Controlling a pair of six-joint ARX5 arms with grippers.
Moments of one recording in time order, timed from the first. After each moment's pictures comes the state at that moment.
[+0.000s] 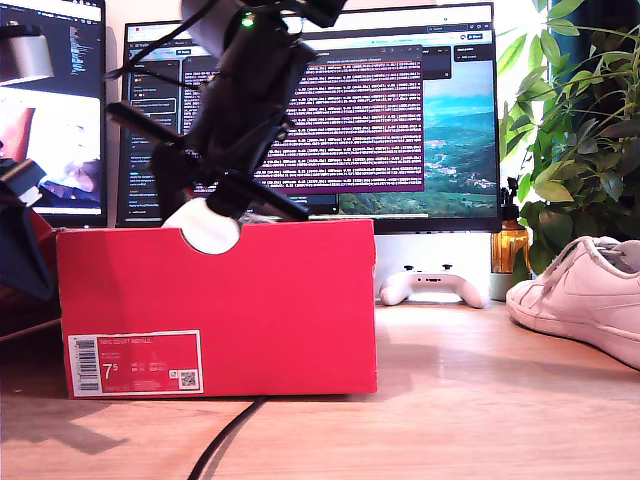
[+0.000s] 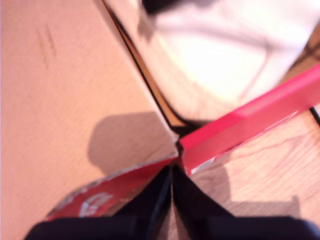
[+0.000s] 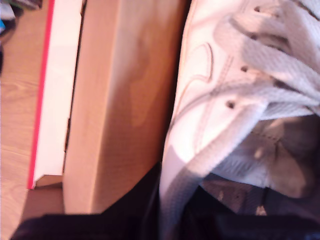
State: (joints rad) left arm -0.49 1.00 0.50 -0.31 -0.04 0.06; right arm 0.84 2.07 1.70 -0.50 -0.07 0.81
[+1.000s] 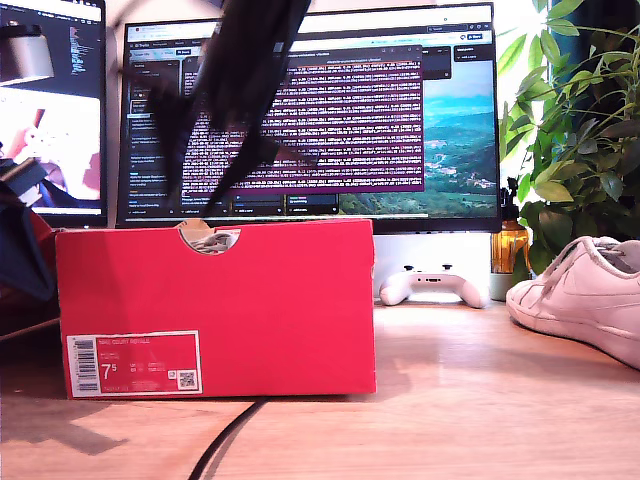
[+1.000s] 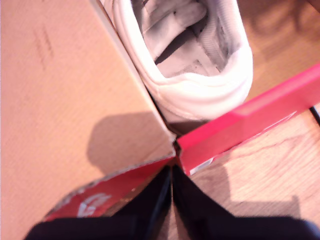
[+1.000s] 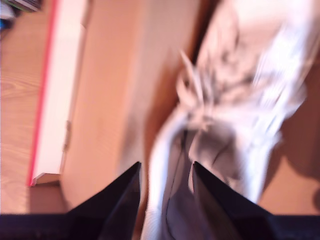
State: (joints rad) left arm -0.49 1.00 0.50 -0.31 -0.04 0.06; right arm 0.78 2.08 2.01 -0.85 -0.03 0.70
